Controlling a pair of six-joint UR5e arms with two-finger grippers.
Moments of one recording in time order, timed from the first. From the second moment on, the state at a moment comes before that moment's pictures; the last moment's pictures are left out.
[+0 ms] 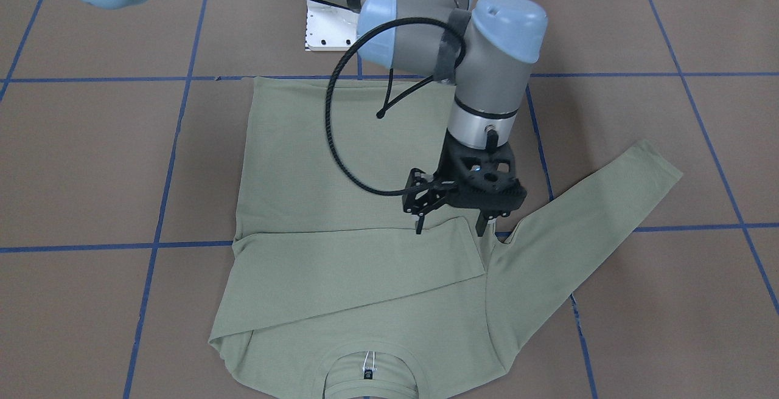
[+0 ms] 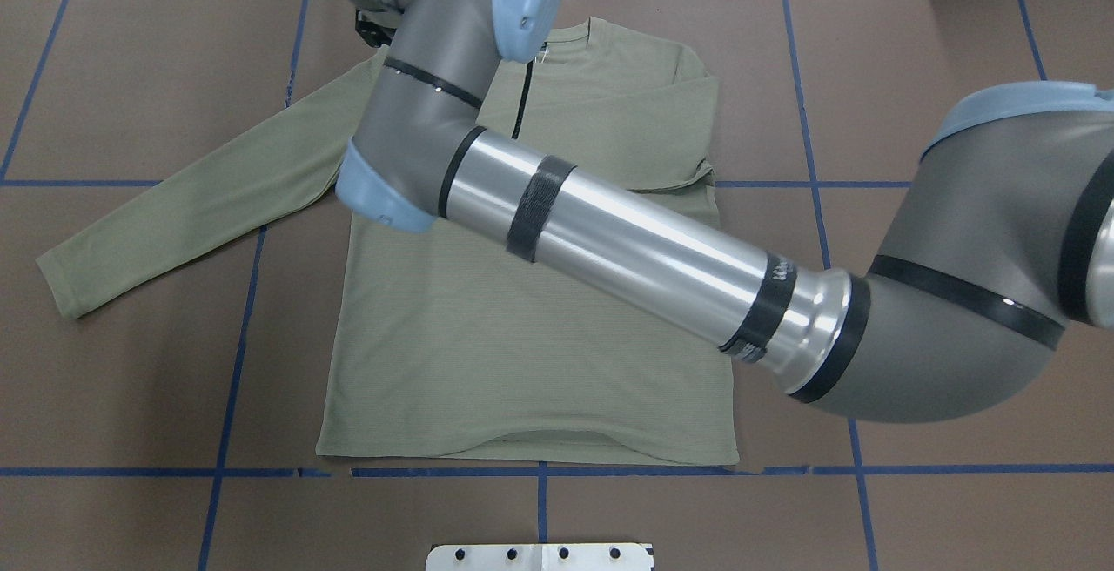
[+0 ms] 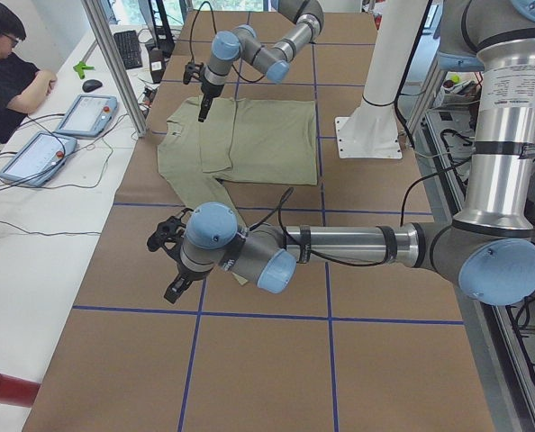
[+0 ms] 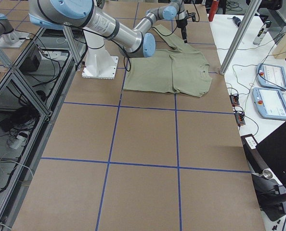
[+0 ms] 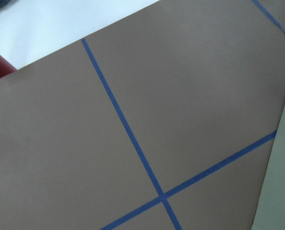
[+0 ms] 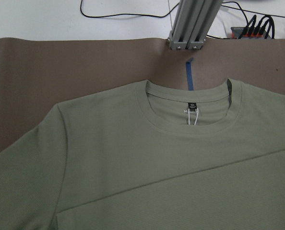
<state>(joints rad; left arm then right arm) -1.63 -1.62 -1.52 -2.10 -2.41 0.16 0.69 -0.23 0.96 -1.57 1.70 1.14</state>
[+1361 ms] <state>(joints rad) -1.16 -1.46 -1.41 -2.65 -2.21 -0.76 1.09 -1.00 1.61 -1.60 2.11 0.51</state>
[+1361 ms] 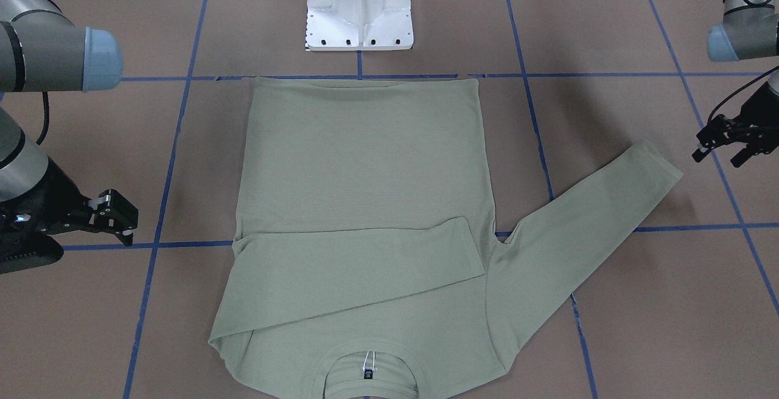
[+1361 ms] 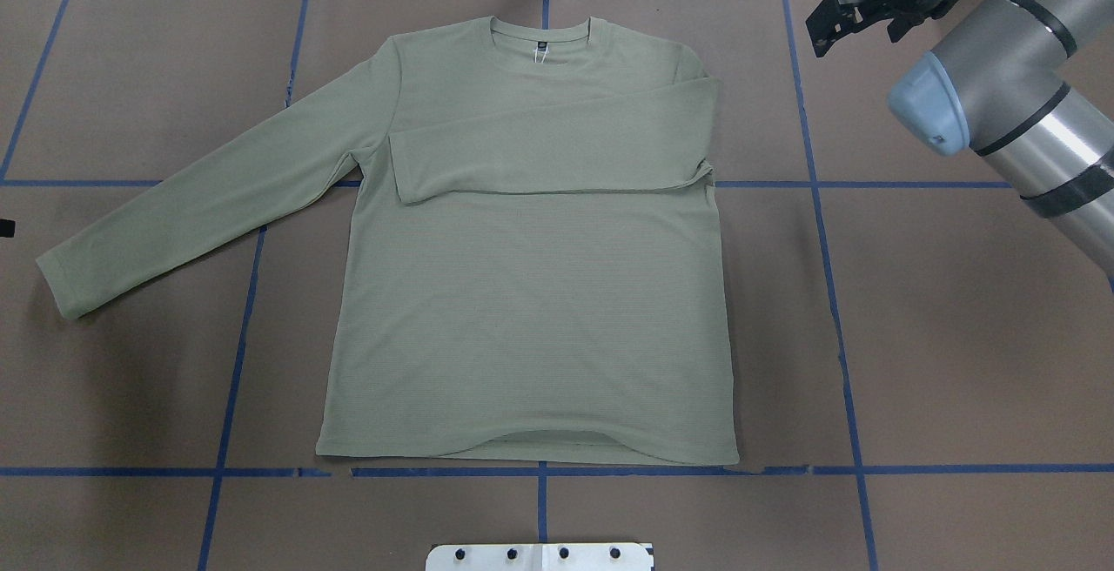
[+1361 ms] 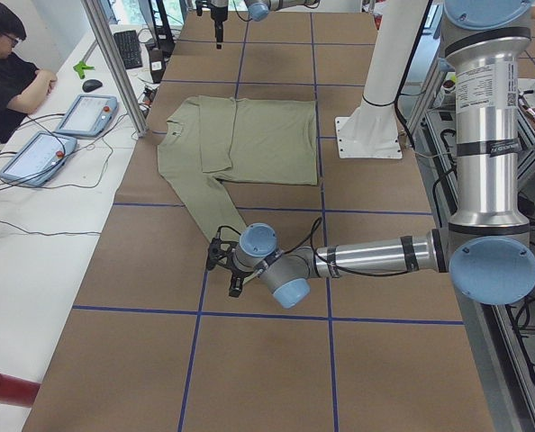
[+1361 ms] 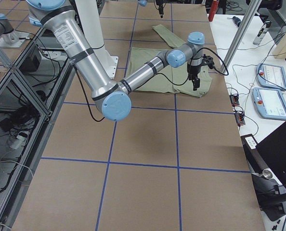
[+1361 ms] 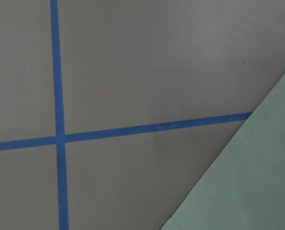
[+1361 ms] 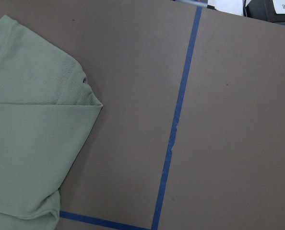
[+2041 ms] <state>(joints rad) -1.06 -1.49 -1.35 -2.72 -2.19 -0.87 1.10 -1.01 1.61 -1.60 2.12 0.50</state>
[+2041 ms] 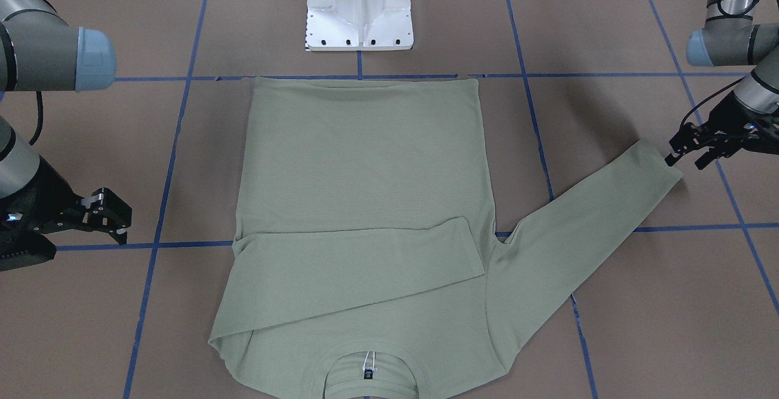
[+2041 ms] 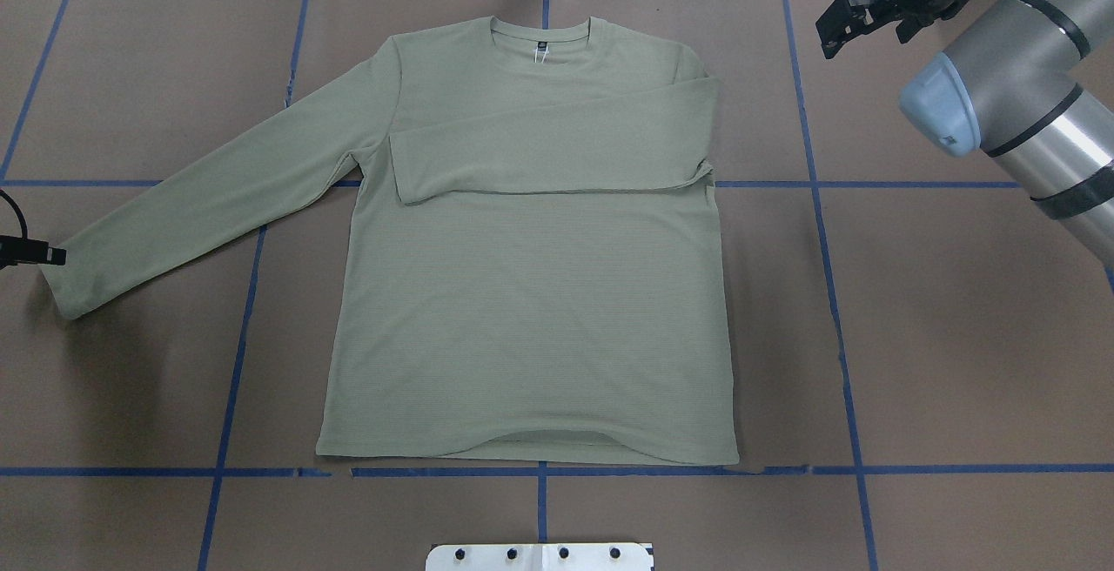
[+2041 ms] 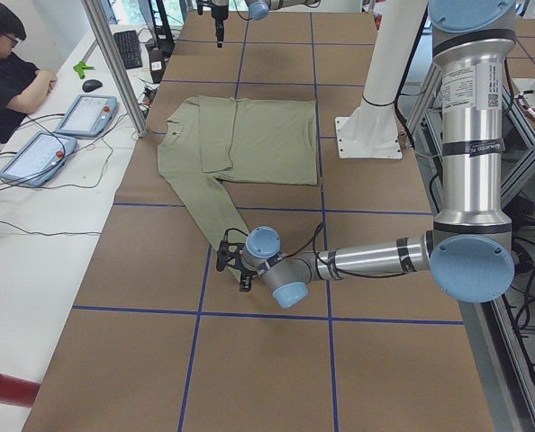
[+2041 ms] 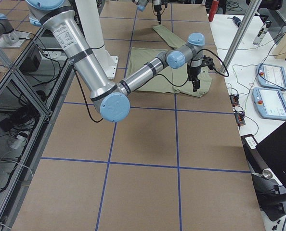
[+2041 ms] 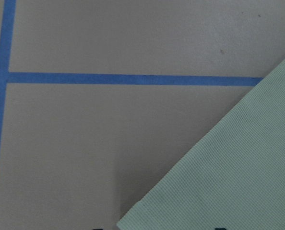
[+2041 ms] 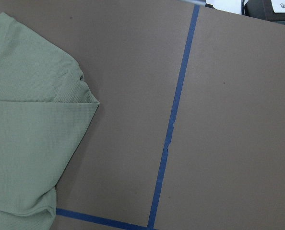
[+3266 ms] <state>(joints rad) -1.05 -1.53 -1.28 -2.72 -2.19 -0.86 1.10 -1.01 1.61 -1.60 2.12 0.51</state>
